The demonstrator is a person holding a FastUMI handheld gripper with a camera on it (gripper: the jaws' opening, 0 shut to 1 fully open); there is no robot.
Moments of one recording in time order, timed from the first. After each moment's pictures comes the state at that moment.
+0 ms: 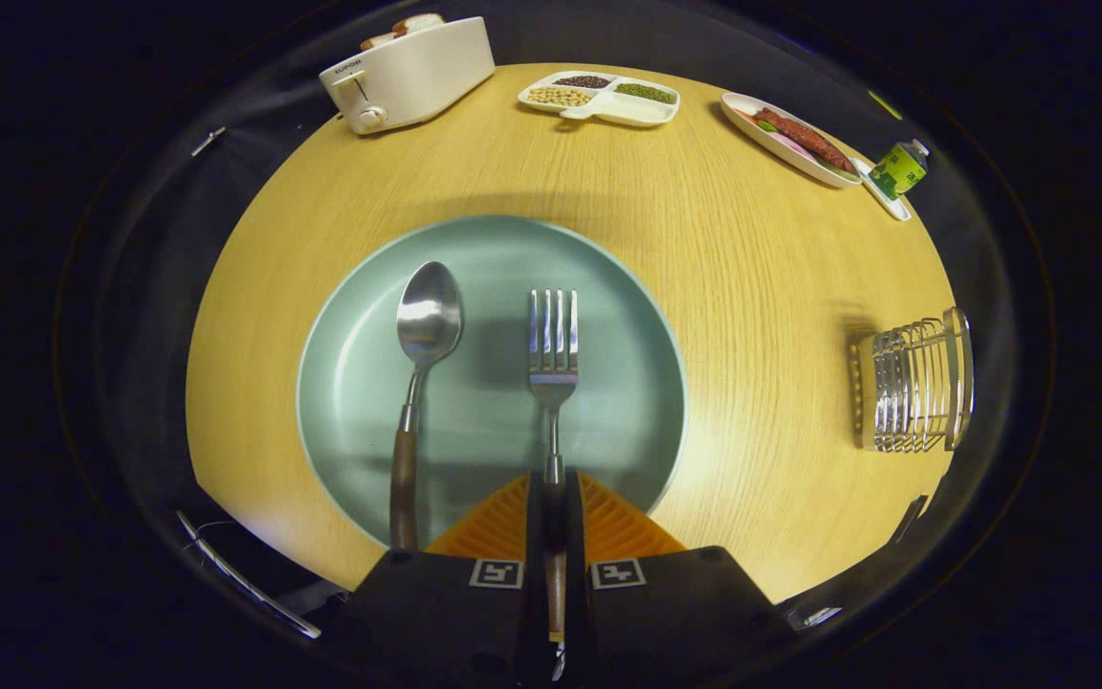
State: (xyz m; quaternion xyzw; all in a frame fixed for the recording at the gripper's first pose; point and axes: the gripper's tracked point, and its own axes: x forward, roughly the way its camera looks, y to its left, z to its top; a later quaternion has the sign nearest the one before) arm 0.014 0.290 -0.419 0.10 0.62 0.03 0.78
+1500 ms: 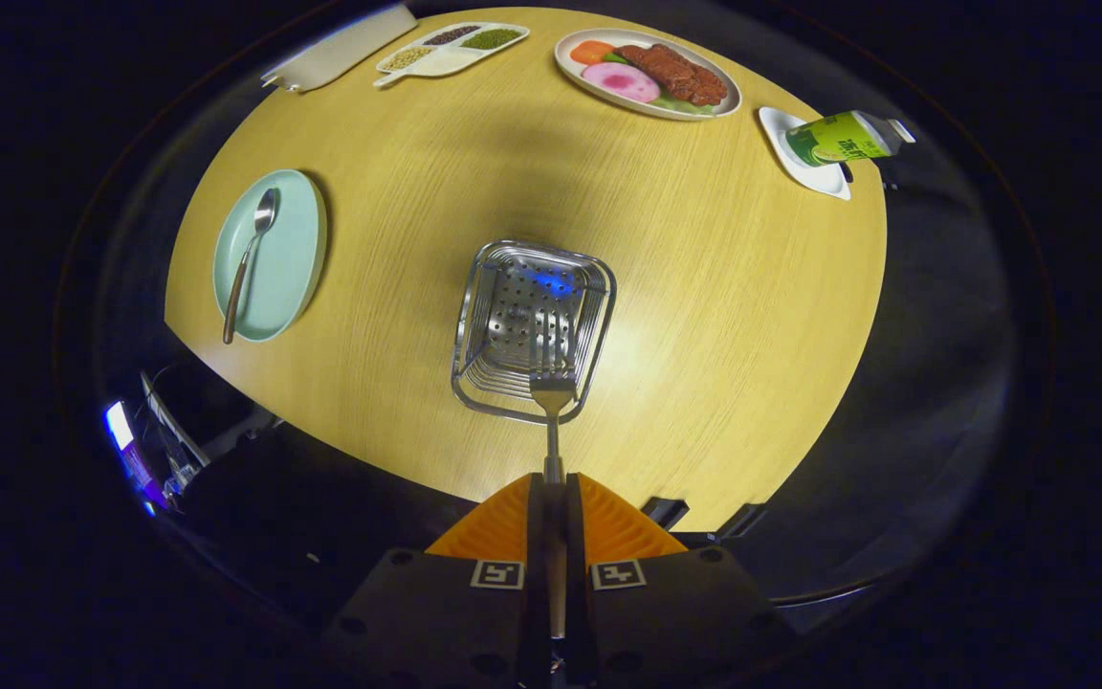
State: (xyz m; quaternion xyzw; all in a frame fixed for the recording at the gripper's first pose) arm -0.040 -0.019 -0.332 -0.06 0.78 0.08 0.61
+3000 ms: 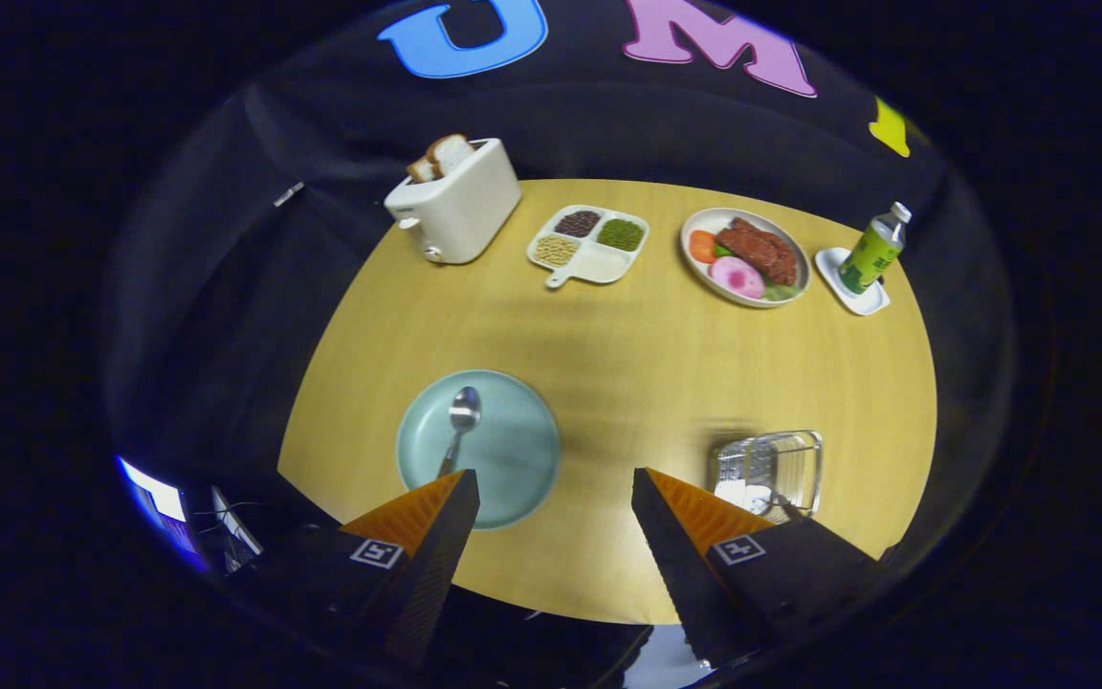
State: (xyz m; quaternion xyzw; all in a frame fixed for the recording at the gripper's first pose) arm 0.047 0.221 -0.255 0.12 0.51 0.13 0.84
